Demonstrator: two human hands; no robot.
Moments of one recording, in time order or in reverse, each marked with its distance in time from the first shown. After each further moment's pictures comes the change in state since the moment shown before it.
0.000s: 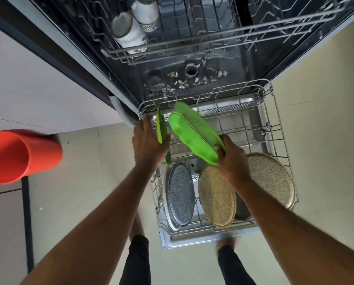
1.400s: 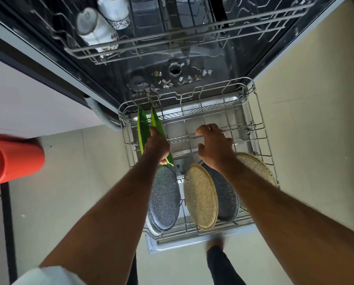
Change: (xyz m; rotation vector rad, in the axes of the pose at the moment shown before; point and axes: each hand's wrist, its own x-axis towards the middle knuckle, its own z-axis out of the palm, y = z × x) left_hand 0.016 0.048 0.076 -0.028 -0.465 -0.442; right_hand 0.040 0.006 -0.022 -0.161 -0.232 -0.088
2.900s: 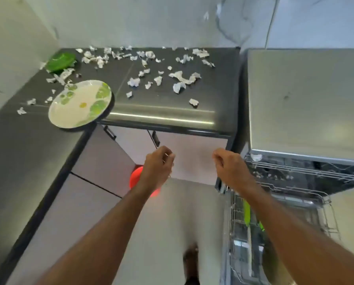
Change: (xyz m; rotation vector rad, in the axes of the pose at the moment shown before) left_hand -0.337 -0.184 -0.531 -0.316 0.589 0.393; right_hand -0.157 -0.501 -0.158 0.114 0.177 -0.550
